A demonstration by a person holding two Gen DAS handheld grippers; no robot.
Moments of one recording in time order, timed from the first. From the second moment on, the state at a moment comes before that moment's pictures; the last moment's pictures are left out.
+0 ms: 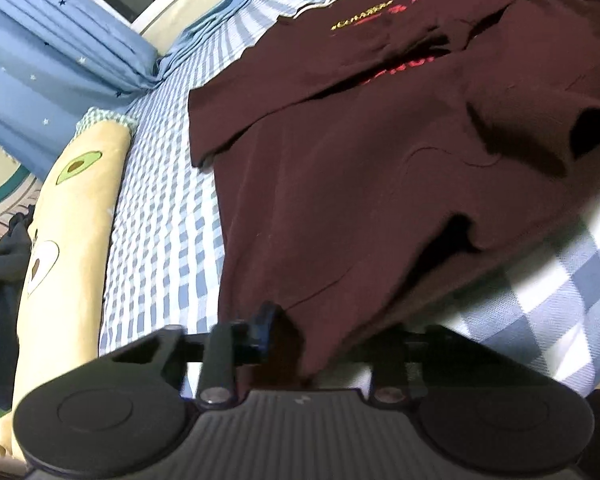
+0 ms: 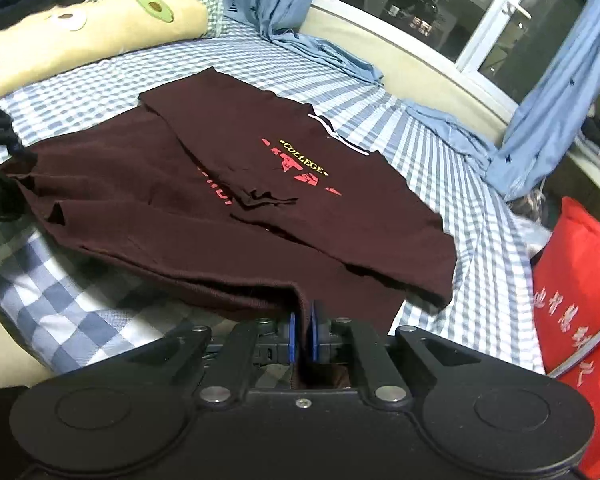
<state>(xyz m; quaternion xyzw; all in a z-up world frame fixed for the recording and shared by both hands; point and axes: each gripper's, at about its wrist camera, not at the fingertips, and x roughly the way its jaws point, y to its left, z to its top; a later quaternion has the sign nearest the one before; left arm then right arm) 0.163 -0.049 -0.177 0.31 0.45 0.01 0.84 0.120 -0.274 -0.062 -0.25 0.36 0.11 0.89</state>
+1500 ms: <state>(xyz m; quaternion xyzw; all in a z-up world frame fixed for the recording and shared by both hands) 0.143 -0.081 0.008 0.26 0.19 0.03 0.95 0.098 -0.339 0.027 -0.14 0.17 0.01 0.97</state>
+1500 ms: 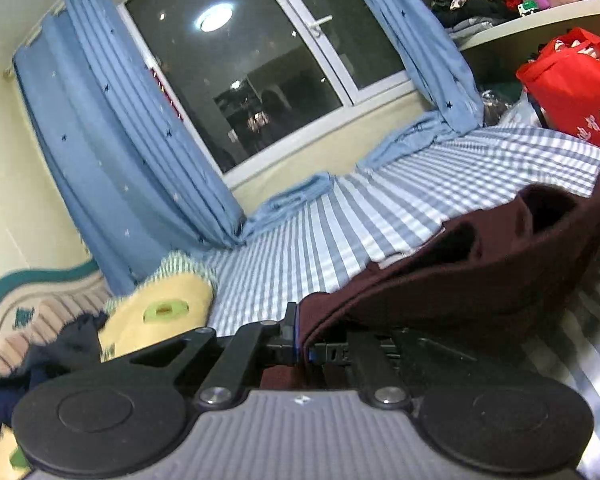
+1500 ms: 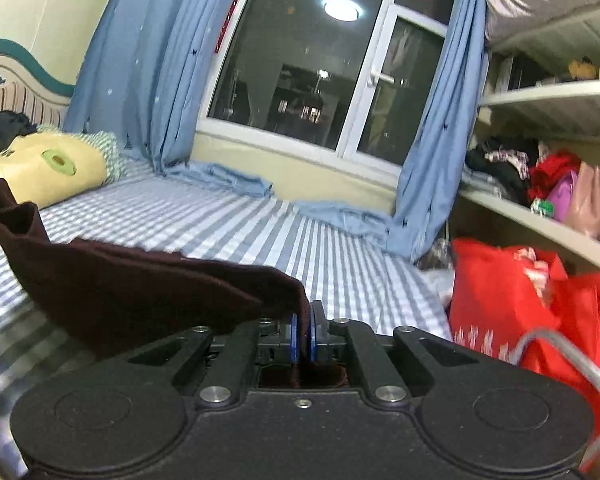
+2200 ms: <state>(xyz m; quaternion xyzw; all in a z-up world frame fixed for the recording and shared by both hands) 0.454 -0.071 -0.038 0.27 0.31 -0.03 0.91 0.418 -0.331 0.008 -0.12 0.26 0.02 0.96</state>
